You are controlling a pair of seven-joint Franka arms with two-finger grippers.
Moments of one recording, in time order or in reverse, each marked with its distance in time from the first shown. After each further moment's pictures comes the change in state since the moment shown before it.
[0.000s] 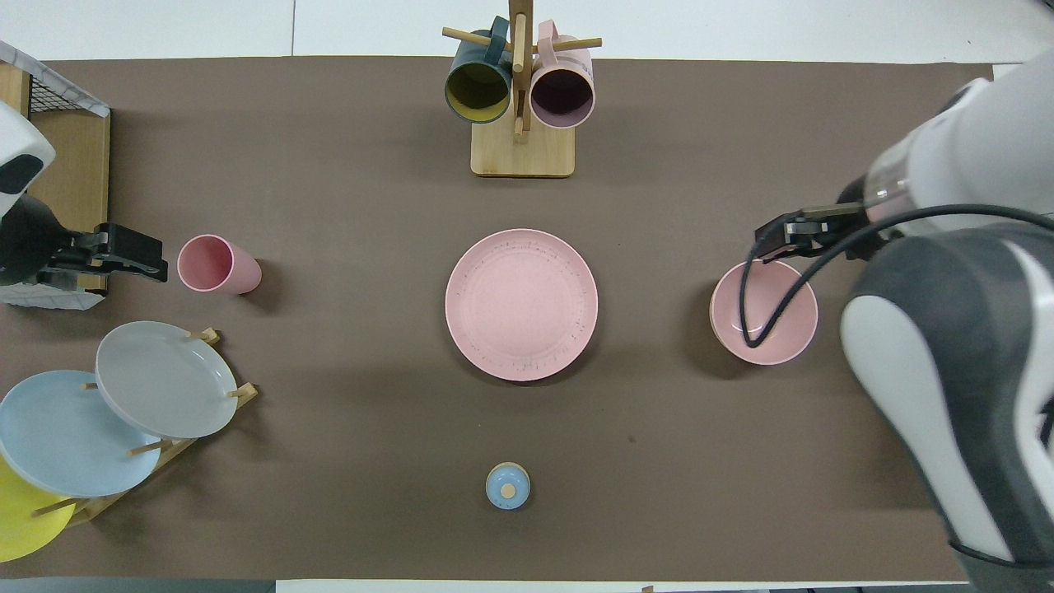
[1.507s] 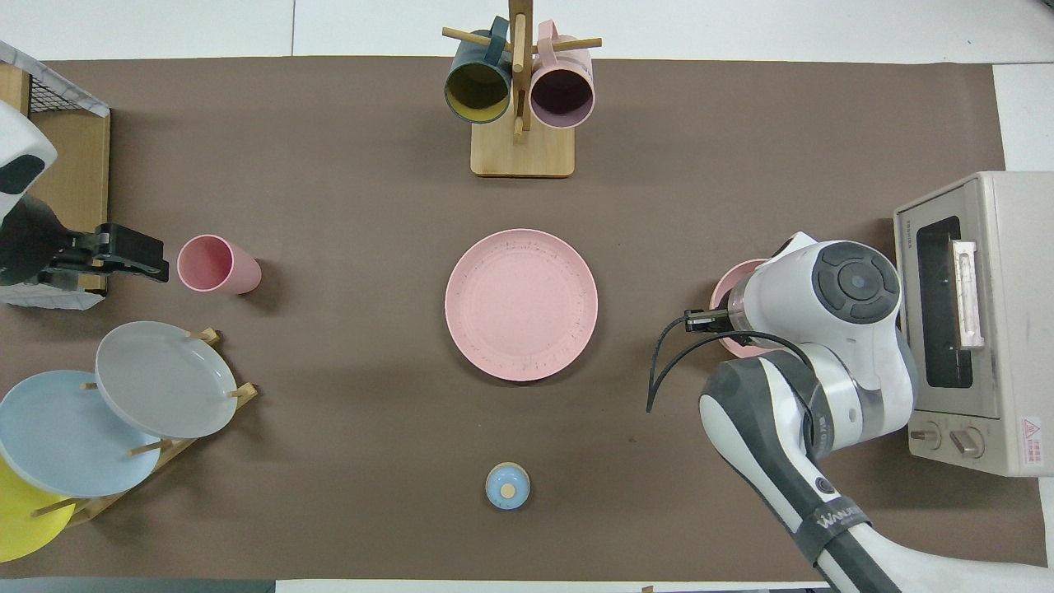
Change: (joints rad) left arm 0.000 0.000 -0.002 0.000 0.000 0.000 0.000; right arm 0.050 -0.023 -0.003 -0.578 0.000 0.555 0.044
